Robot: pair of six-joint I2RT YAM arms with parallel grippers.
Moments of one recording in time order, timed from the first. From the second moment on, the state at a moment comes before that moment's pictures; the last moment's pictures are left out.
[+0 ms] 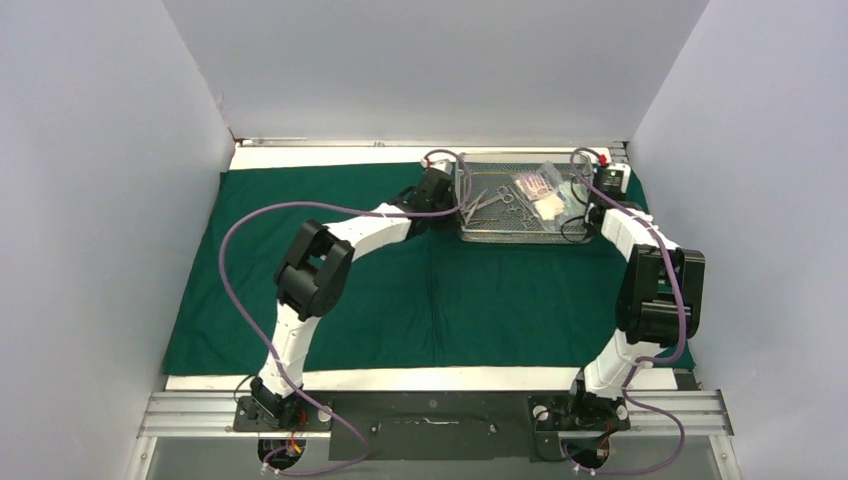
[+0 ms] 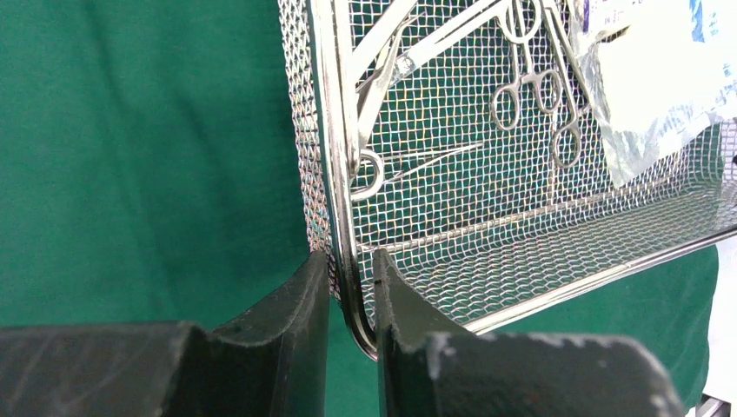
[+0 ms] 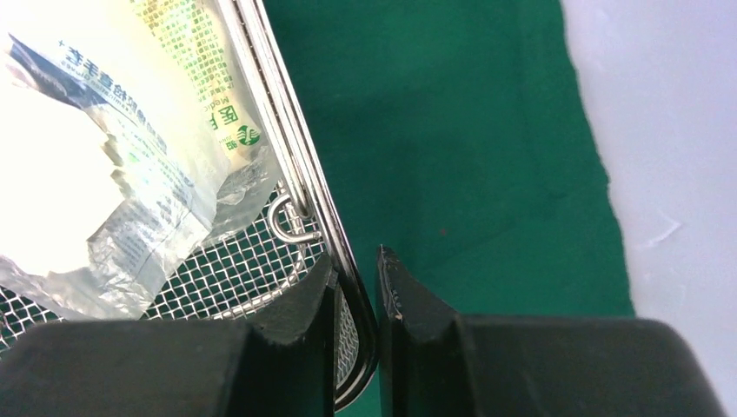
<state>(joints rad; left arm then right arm) -0.67 2.14 1.62 -0.17 -0.01 -0.71 -0.10 1.73 1.16 -0.27 0.32 0.08</state>
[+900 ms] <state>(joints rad) -0.85 2.38 1.89 -0.03 -0.03 -0.77 -0.44 1.85 1.16 -0.06 0.16 0.01</state>
